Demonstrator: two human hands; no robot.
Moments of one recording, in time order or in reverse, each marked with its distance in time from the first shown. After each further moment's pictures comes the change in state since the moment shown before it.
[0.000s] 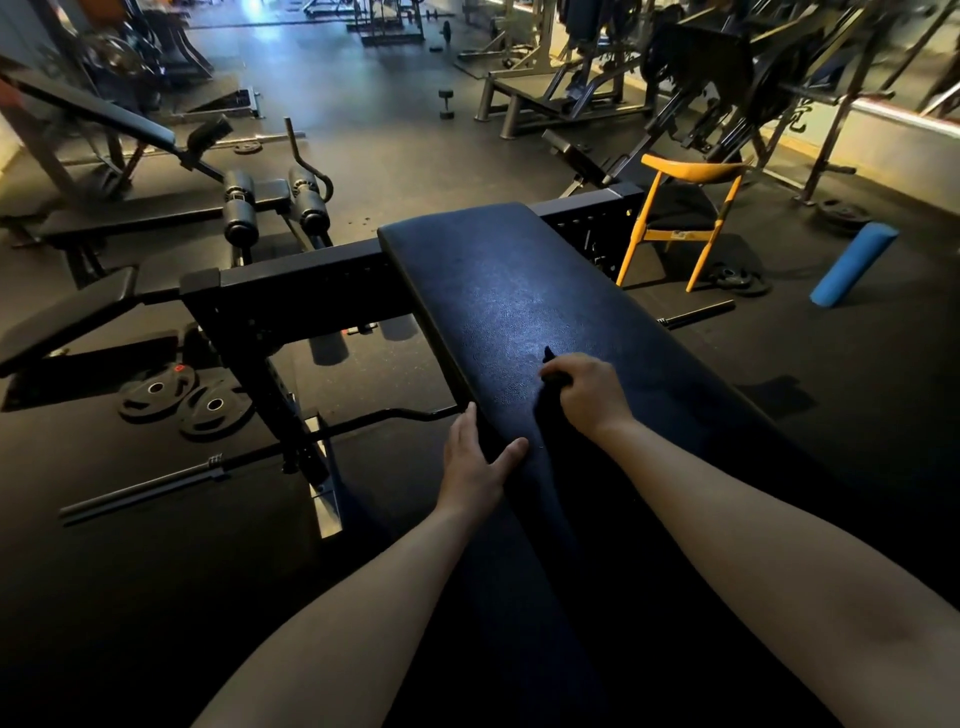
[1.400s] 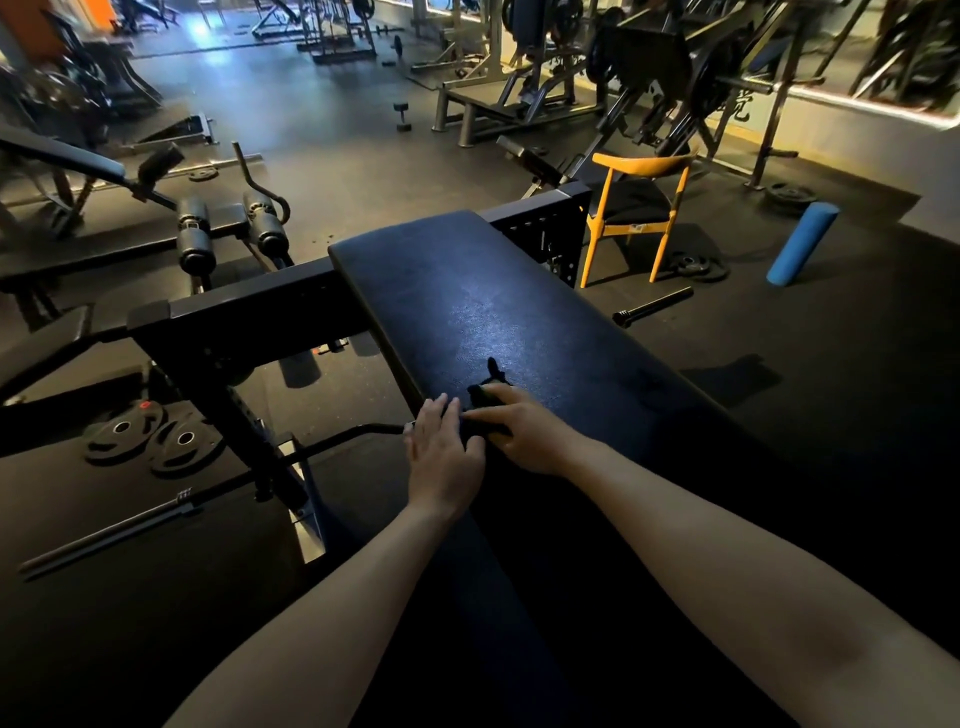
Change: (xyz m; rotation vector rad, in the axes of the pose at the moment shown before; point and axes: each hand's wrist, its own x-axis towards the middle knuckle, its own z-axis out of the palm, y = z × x) left_hand 0.007 0.035 0.011 0.381 -0.011 0.117; right_hand -0.040 0.002 -0.004 0.002 -0.393 -0.260
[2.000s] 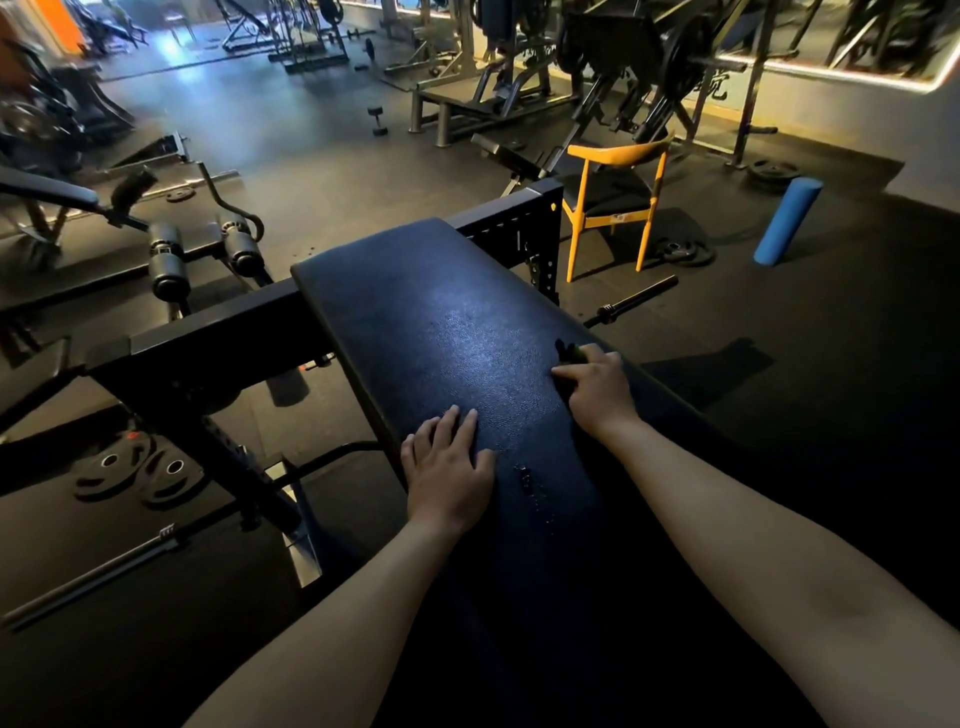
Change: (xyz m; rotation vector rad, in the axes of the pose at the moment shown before) left_hand 0.017 0.036 0.033 0.330 -0.077 0.055; right_hand -0.008 0.111 -0.066 -0.139 0.360 0.490
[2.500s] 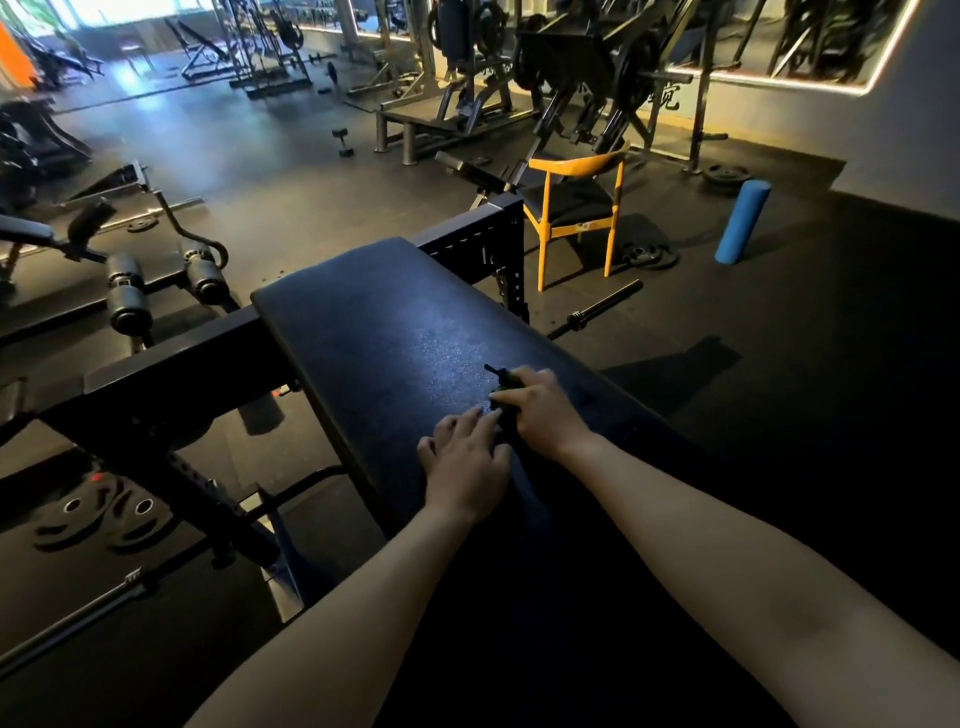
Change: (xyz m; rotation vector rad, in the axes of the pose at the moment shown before) left_hand 0.017 0.063 0.000 -0.046 -0.109 0.134; right_hand -0.014 -0.016 -0.002 0.013 -0.121 -0.215
